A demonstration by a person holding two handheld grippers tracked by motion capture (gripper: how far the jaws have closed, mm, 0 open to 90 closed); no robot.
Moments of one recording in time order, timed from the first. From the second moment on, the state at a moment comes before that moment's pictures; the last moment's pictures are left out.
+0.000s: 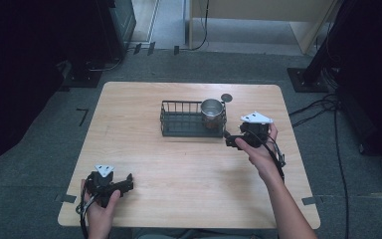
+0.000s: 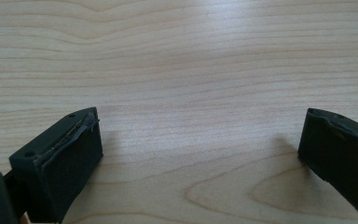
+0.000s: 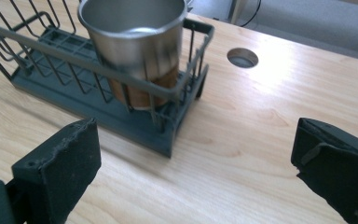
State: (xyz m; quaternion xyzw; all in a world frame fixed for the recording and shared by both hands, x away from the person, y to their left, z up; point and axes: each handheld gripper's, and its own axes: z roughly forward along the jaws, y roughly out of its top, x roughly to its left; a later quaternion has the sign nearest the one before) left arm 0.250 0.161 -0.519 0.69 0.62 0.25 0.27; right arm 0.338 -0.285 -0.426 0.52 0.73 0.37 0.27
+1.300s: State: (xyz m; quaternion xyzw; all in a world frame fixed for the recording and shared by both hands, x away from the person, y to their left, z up) left arm 0.250 0.162 -0.519 0.69 0.62 0.25 0.27; right arm 0.268 -0.372 -0.497 0.59 0.69 0.32 0.26
